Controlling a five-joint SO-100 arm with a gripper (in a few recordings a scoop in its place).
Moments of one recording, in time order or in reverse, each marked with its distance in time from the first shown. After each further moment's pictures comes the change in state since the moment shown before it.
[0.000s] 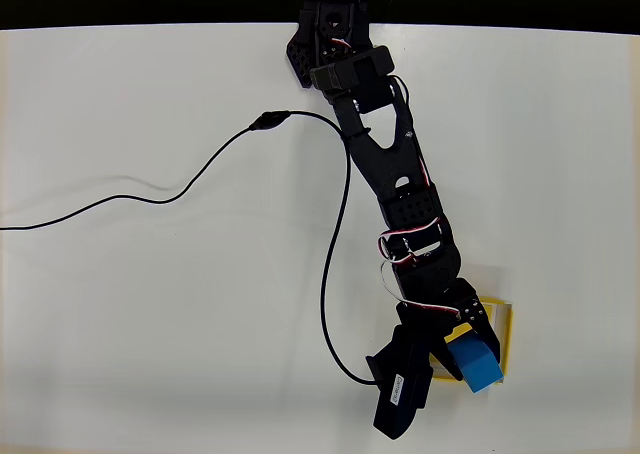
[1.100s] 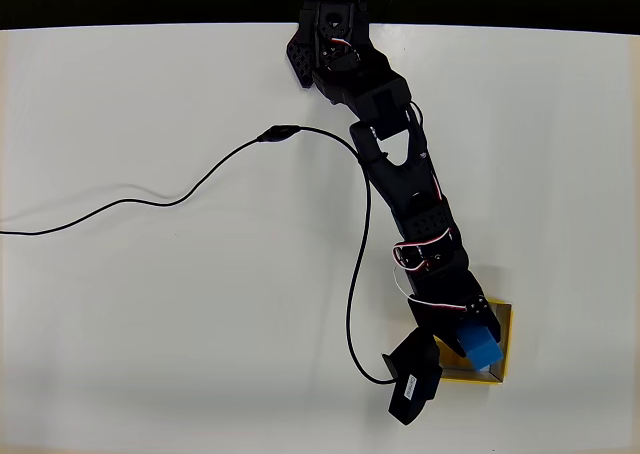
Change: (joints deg) arm -1.9 -11.3 -2.4 2.3 5.5
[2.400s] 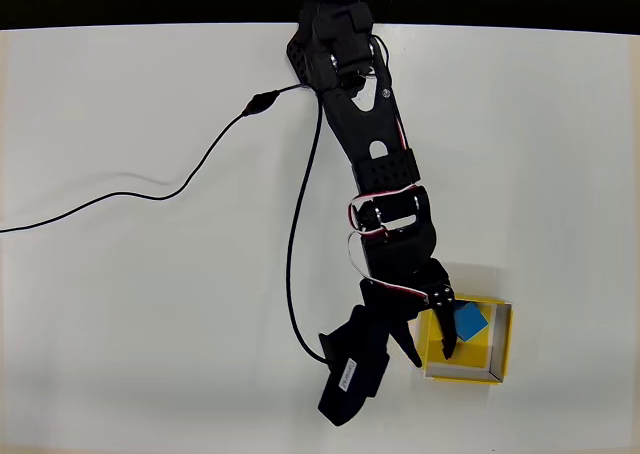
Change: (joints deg) arm 12.4 37.7 11.2 22.3 -4.9
